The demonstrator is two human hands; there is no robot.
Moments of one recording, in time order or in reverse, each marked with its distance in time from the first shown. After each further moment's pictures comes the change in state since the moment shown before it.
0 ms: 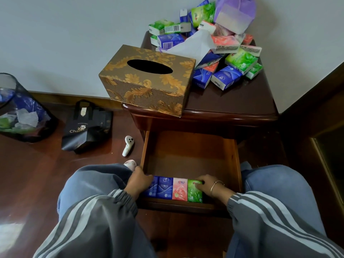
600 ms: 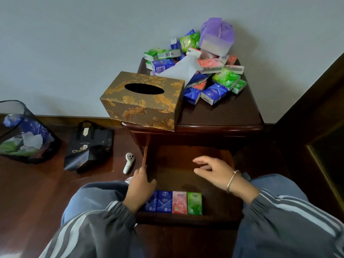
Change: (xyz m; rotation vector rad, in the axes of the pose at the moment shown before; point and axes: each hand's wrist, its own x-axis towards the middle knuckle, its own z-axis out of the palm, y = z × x) left_hand -0.045 0.036 -0.017 0.155 0.149 0.373; right_hand -0.090 -0.058 -0.096 0.190 0.256 -0.305
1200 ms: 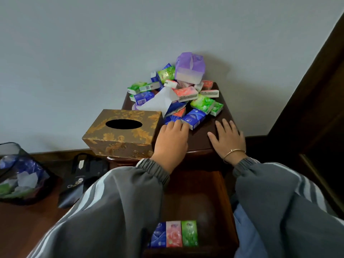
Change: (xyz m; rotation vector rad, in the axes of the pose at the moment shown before) left_hand 0.025 0.233 -0.034 0.783 0.424 0.760; right_hand 0.078 0.028 -0.124 -0.541 0.684 0.173
